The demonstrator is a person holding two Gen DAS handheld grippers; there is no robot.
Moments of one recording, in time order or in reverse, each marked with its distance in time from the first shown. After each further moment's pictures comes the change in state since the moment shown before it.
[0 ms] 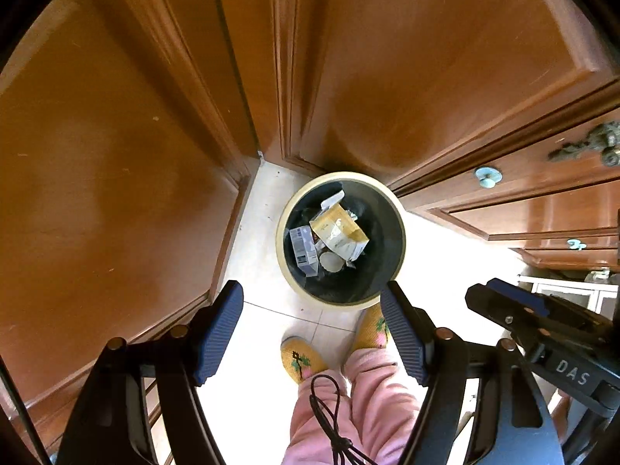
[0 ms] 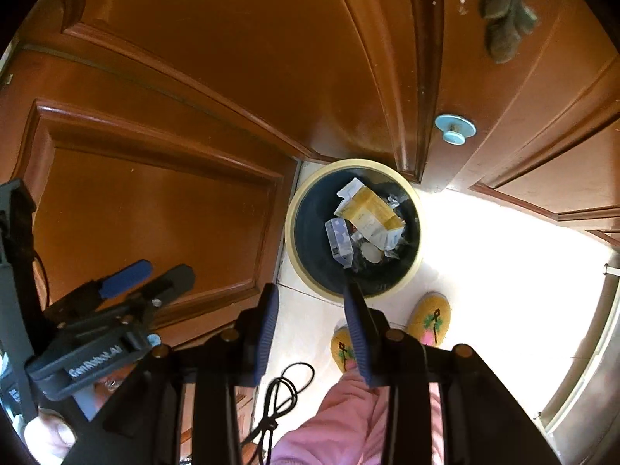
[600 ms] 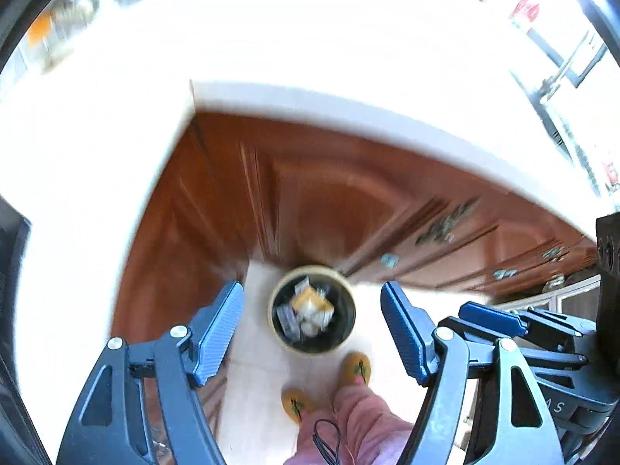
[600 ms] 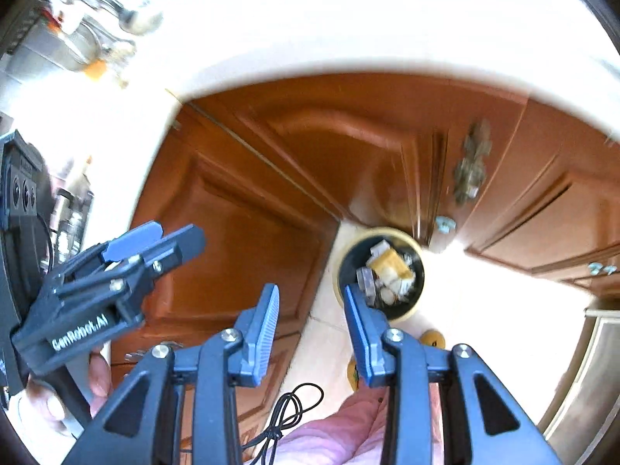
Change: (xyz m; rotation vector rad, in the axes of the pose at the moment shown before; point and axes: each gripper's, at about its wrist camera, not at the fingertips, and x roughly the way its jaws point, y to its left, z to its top) left arm -0.242 -0.043 0.011 0.145 -0.334 -0.057; right arm -0.210 0.089 -0.024 -0.125 -0.265 0.048
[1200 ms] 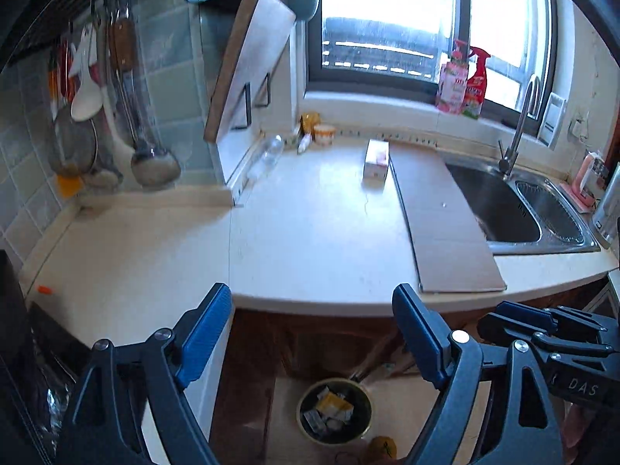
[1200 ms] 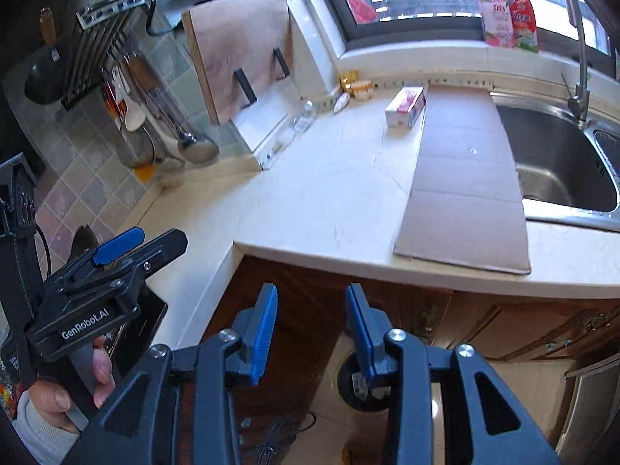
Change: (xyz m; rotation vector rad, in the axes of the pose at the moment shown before) left arm -0.158 -0.032 0.080 0.150 -0.402 0.049; right arm -0.146 0.041 0.038 -0.047 -0.395 -0.034
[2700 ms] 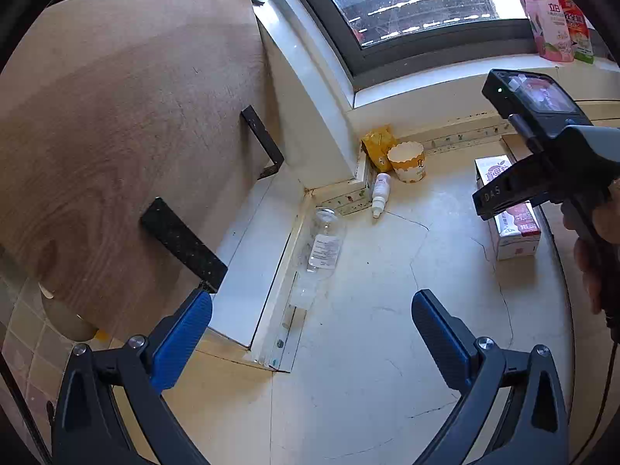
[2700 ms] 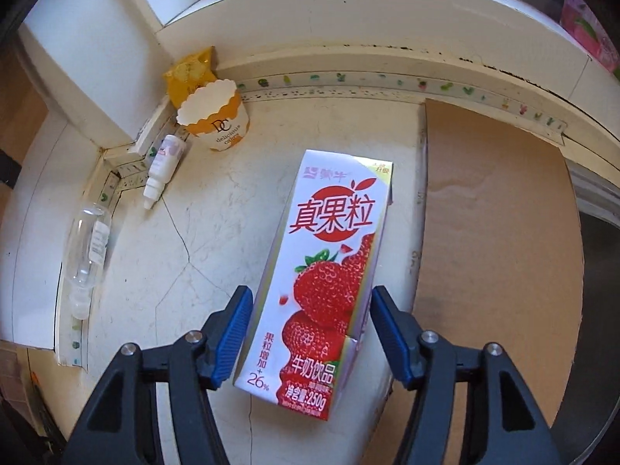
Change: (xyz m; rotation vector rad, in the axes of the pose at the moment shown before) left arm 0.277 -0.028 0.187 0.245 0.050 0.463; right arm 0.340 -0.128 0.316 0.087 0.312 -0.262
